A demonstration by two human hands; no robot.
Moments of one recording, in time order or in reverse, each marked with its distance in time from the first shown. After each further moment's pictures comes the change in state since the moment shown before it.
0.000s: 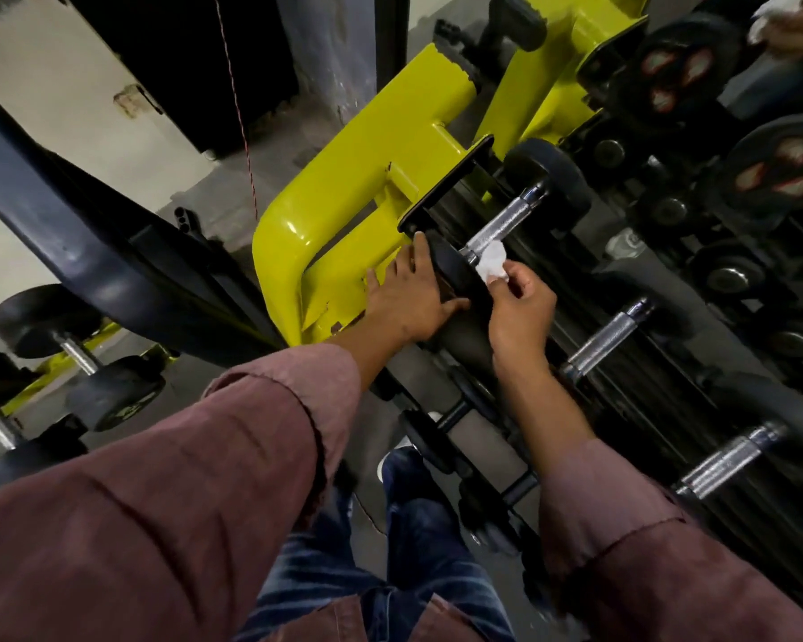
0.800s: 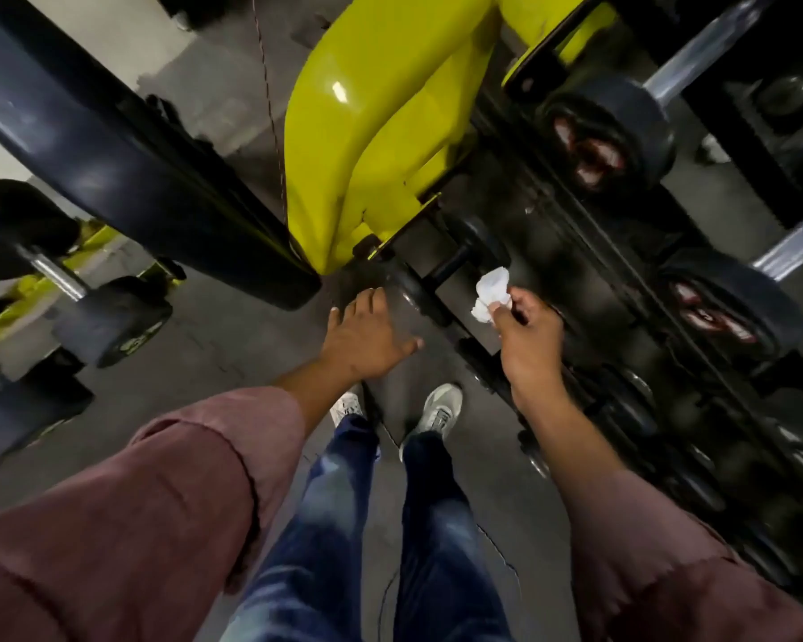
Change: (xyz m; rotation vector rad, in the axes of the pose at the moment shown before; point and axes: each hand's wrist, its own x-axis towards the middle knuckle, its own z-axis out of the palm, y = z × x) left_hand -0.059 -0.240 0.132 0.030 -0.208 -0.040; right_hand -0.134 0.145 0.085 -0.161 -0.113 0.229
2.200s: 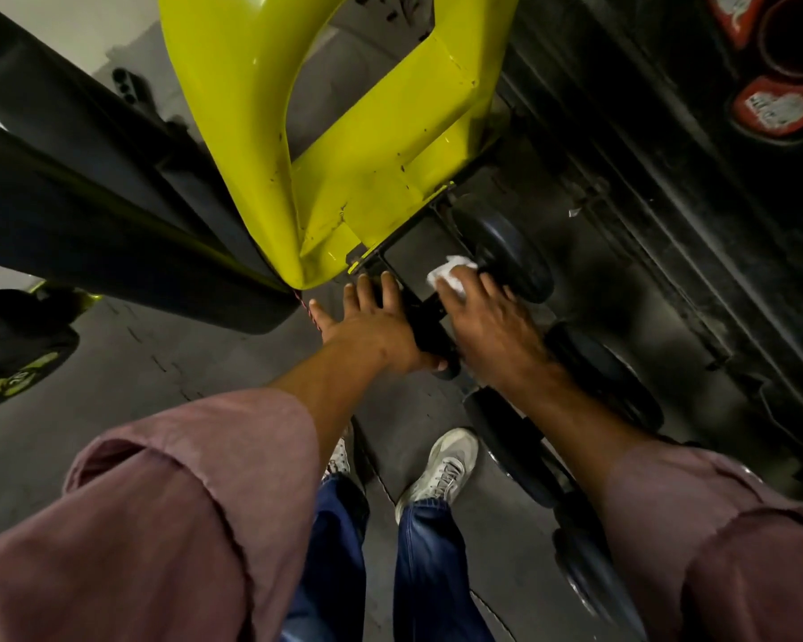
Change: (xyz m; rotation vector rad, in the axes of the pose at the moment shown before) left_hand 0.156 0.028 0.058 0.105 -0.225 -0.266; right_hand 0.177 0.120 0.078 -1.329 -0.426 -0.902
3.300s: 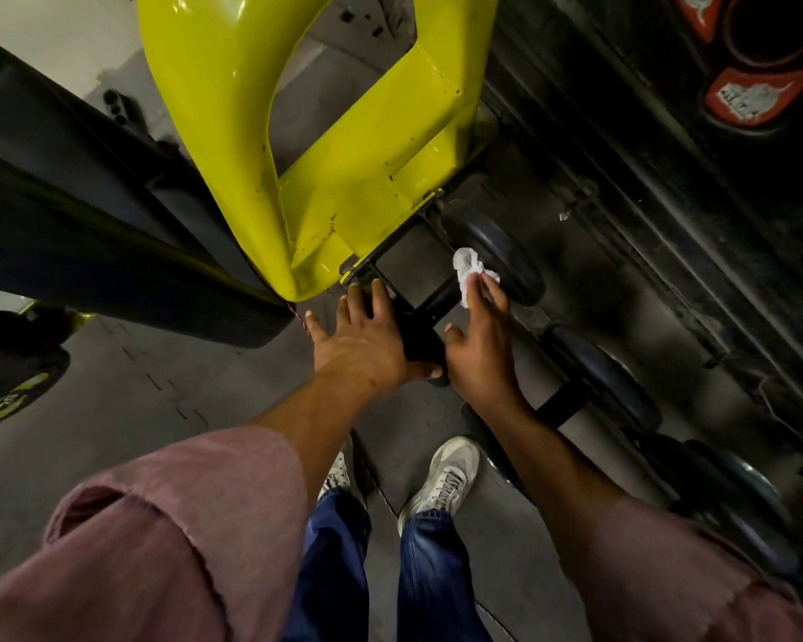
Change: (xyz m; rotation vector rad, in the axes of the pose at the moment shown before) left_hand 0.000 -0.006 0.016 -0.019 0.185 0.066; right_hand -0.010 -0.031 0.016 0.946 0.283 0.543
